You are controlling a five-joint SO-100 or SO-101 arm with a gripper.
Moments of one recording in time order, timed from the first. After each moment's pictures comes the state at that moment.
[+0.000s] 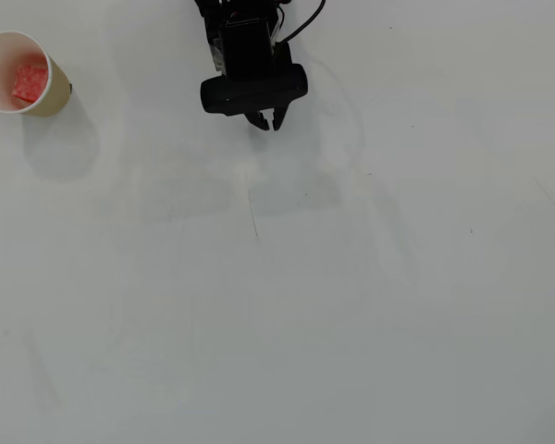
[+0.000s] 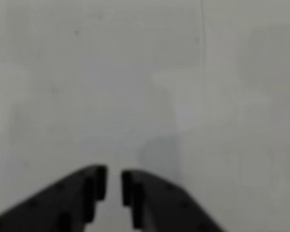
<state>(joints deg) -4.0 177.5 176.9 59.7 88.5</state>
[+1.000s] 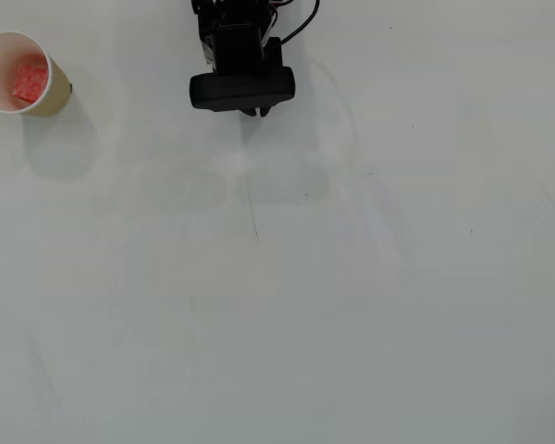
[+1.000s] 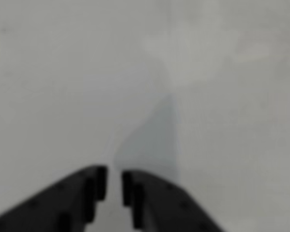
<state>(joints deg) 0.6 177.5 176.9 66.1 88.5</state>
